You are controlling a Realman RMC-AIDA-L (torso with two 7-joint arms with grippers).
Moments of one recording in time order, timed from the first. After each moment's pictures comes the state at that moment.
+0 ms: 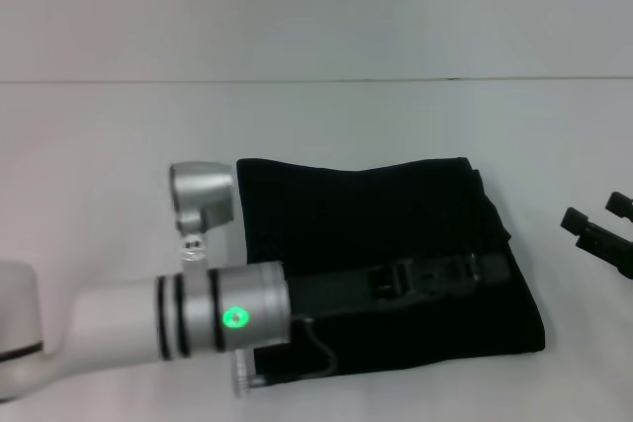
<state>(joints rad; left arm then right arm) -0.79 -2.18 0.66 0.04 1.84 1.44 -1.84 0.36 2.08 -0.30 -0.40 -1.86 -1.36 1.11</state>
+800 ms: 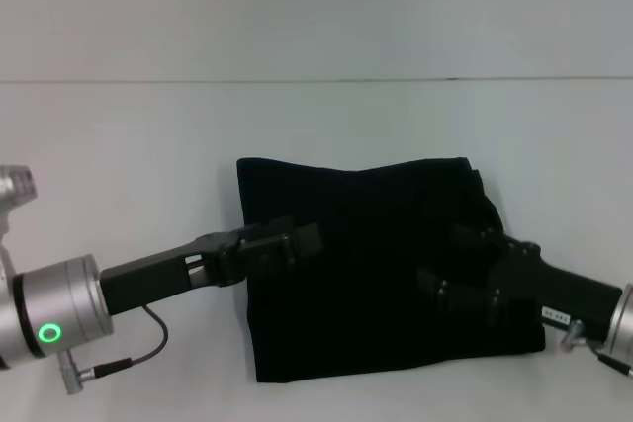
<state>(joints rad) -0.48 -2.14 0.63 0.47 1.83 1.64 -1.69 0.50 2.09 -0.59 -0.26 -1.87 -1.32 0.98</state>
